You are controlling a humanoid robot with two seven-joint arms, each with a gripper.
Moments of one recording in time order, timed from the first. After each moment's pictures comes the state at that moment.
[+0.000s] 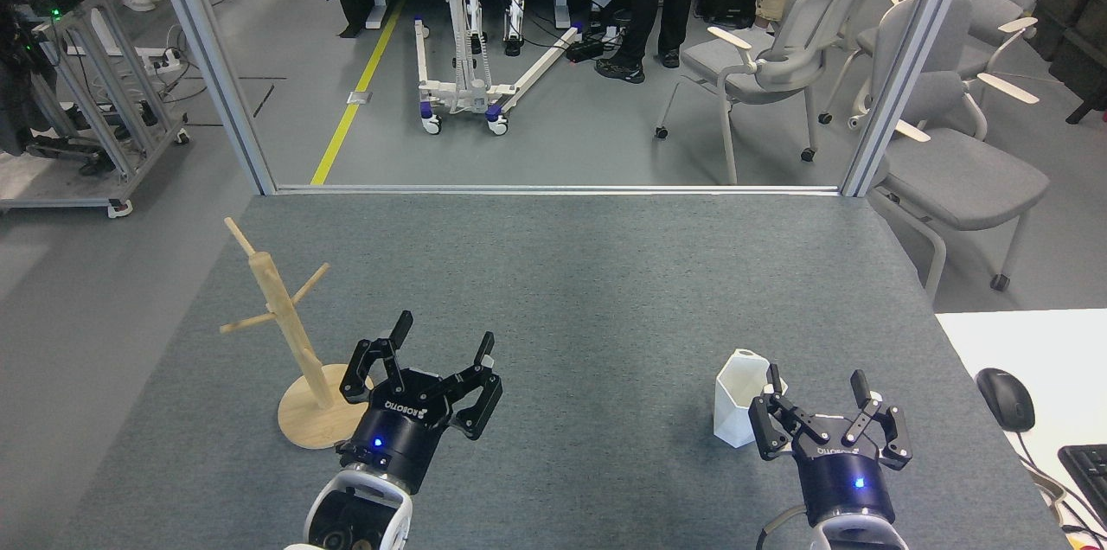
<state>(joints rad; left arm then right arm) -0.13 0.07 -0.29 -1.62 -1.43 0.02 0.06 -0.02 -0.07 0.02 -1.52 1.42 0.11 -0.05</state>
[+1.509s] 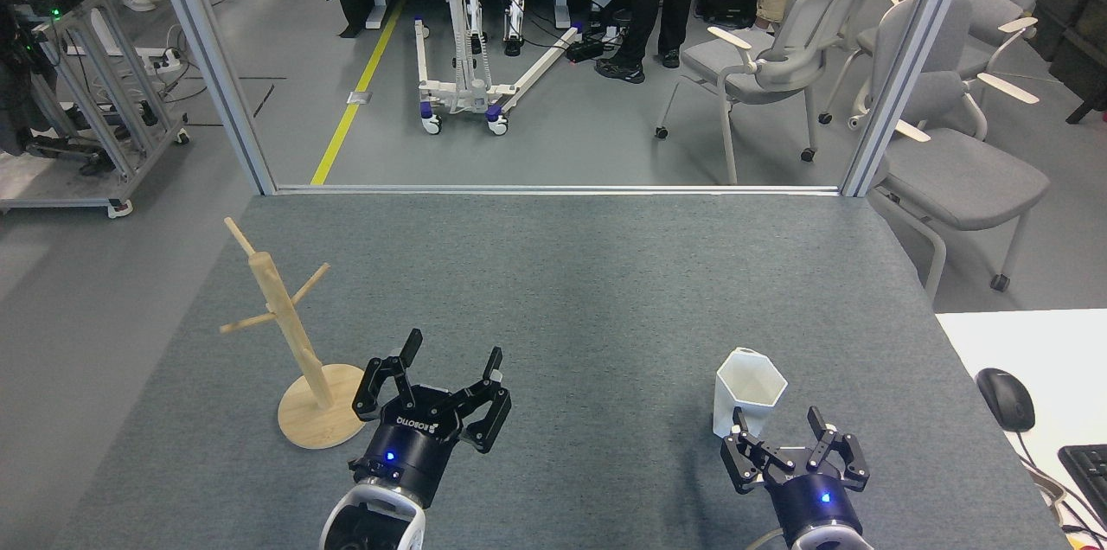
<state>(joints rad) -0.12 0.03 -0.29 -1.58 -1.43 0.03 0.08 -0.09 -0.07 0.05 -1.25 1.41 0.00 -0.05</state>
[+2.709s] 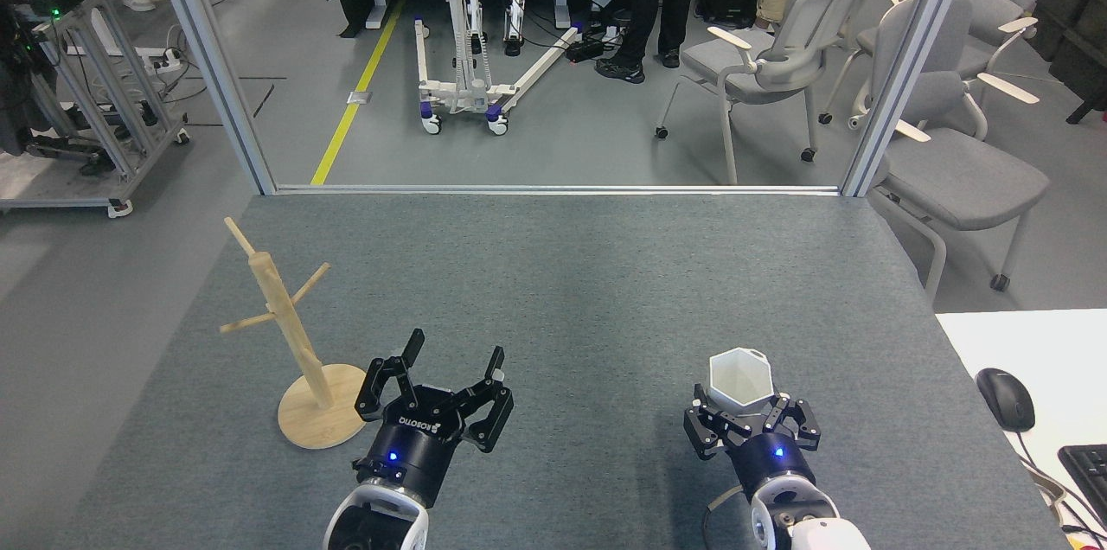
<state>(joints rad) -0.12 0.03 -0.29 -1.56 -1.43 0.03 0.09 -0.29 -0.05 0.14 -0.99 1.41 0.00 -0.05</state>
